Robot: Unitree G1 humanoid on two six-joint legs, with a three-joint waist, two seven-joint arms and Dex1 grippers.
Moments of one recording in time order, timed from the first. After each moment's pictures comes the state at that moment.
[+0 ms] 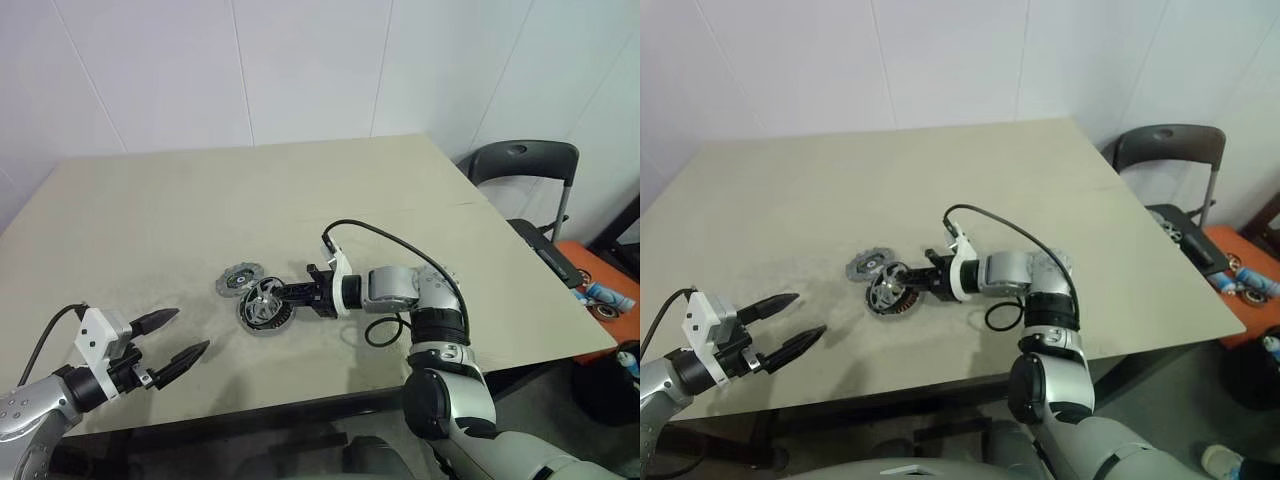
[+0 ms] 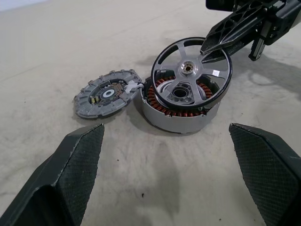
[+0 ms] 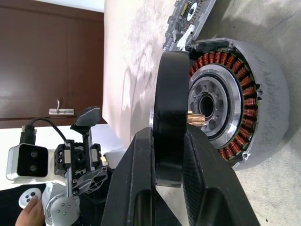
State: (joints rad) left arm 0.40 0.65 0.43 -0.36 -0.56 0.25 -0.93; right arm -0.78 0.12 -0.44 0.47 1.09 1.57 -0.18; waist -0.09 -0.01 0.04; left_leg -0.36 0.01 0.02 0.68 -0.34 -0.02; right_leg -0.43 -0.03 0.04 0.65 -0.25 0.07
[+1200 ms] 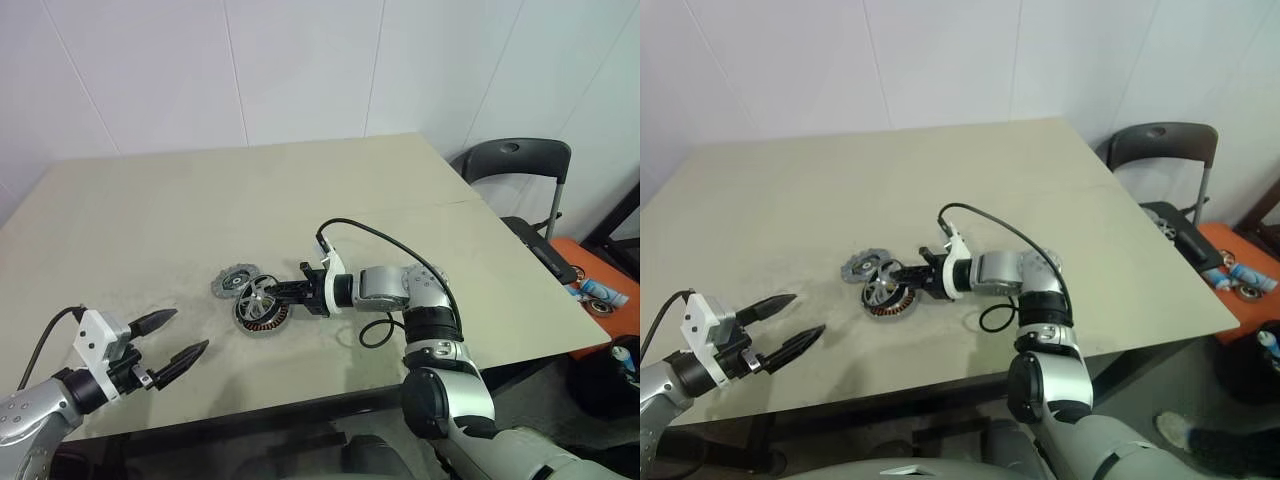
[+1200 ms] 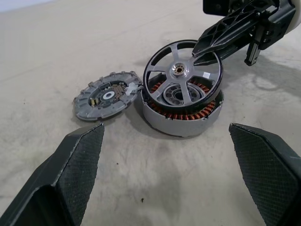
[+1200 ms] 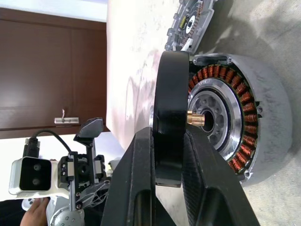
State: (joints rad) left arm 0.40 0.63 0.43 -0.37 -0.56 0.24 -0.91; right arm -0.79 0.12 -0.39 0.53 1.08 1.48 -0.14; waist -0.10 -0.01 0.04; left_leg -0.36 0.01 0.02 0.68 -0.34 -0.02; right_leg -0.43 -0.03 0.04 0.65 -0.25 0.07
